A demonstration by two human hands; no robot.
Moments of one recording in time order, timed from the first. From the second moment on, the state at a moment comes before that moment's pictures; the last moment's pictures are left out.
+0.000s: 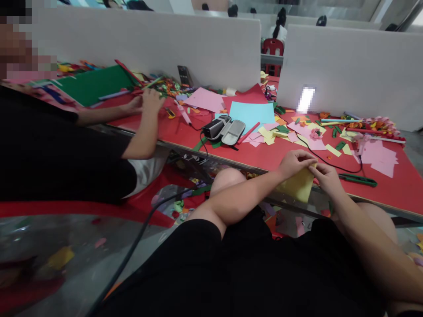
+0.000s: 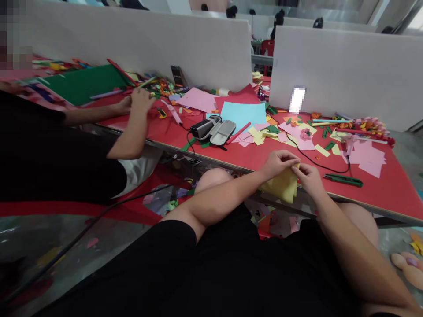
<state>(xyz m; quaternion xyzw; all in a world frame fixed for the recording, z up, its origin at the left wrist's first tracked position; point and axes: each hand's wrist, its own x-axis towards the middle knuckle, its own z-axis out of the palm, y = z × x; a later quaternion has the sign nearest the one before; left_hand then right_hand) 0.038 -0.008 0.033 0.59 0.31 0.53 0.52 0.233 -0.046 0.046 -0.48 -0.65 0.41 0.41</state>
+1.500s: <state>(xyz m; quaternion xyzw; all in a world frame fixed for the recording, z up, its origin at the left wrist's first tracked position) 0.023 0.006 0.036 0.57 0.27 0.44 0.64 0.241 -0.041 0.035 -0.47 -0.61 0.42 0.48</state>
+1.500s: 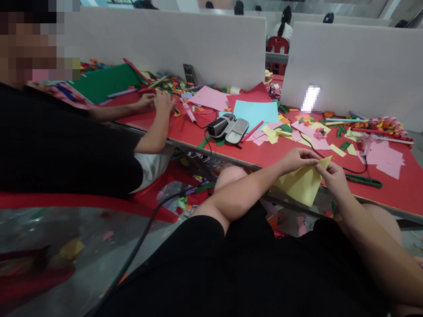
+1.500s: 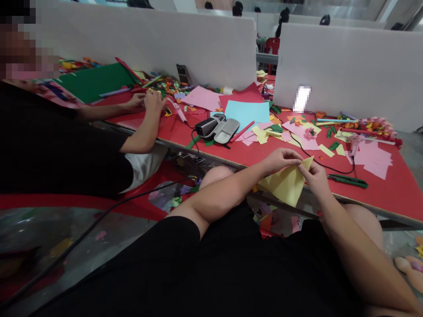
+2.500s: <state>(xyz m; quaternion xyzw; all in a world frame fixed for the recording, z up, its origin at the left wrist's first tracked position) -0.004 0.001 0.066 0.71 0.44 0.33 0.45 0.270 -0.023 0.052 -0.49 -0.47 0.37 0.63</state>
